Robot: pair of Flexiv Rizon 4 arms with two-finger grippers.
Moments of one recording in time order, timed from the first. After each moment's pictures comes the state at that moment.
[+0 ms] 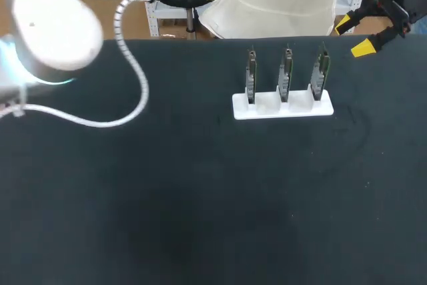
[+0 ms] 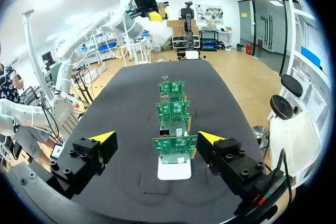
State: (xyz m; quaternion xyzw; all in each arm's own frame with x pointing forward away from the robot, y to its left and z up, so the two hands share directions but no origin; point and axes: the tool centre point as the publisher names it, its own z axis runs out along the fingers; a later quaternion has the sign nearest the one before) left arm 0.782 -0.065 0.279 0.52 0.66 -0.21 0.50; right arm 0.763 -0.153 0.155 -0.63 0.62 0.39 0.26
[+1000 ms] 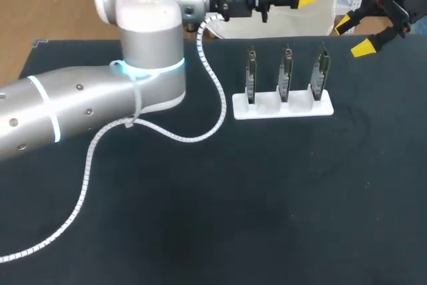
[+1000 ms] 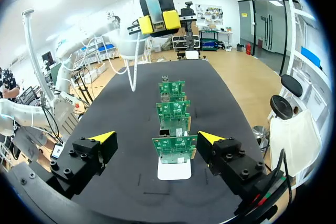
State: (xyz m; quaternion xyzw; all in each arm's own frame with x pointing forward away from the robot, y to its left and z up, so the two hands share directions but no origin) left arm 0.778 -0.231 0.259 0.52 0.49 -0.47 0.52; right arm 0.763 -0.153 0.155 -0.63 0.62 0.39 0.26
